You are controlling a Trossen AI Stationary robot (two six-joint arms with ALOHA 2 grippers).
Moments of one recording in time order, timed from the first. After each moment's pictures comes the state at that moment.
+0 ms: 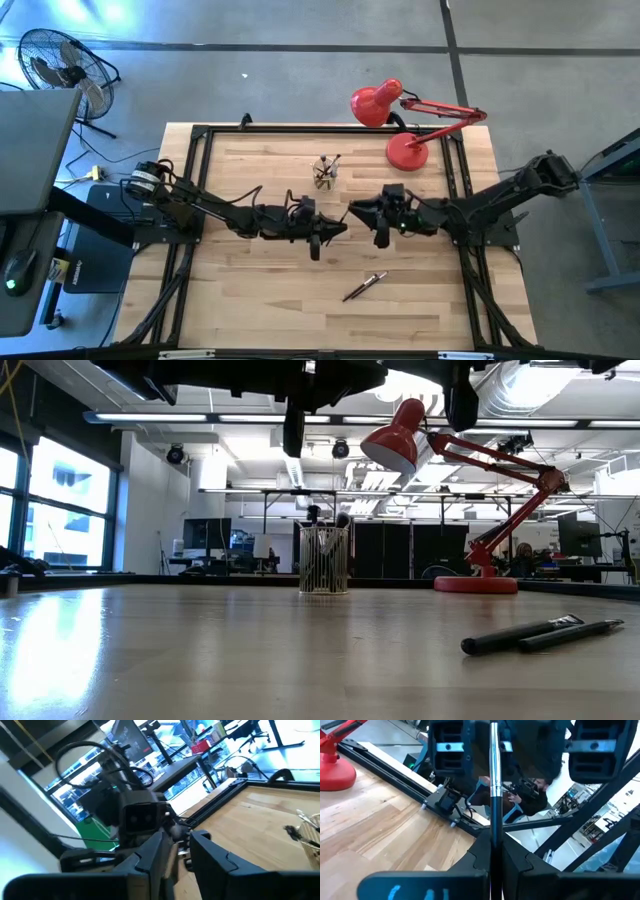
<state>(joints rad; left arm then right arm) -0.22 1.67 0.89 0.81 -0.29 -0.60 0.30 1.23 0.63 0.63 0.54 0.62</state>
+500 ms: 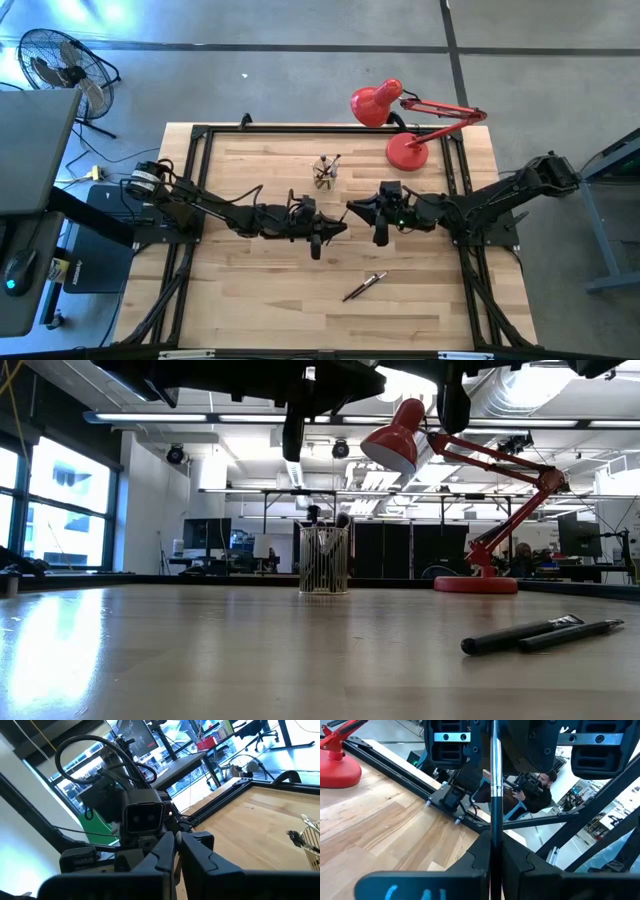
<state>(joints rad) -0.22 1.67 0.89 0.78 -0.27 -0.60 0.24 1.23 0.63 0.62 0.45 0.58</state>
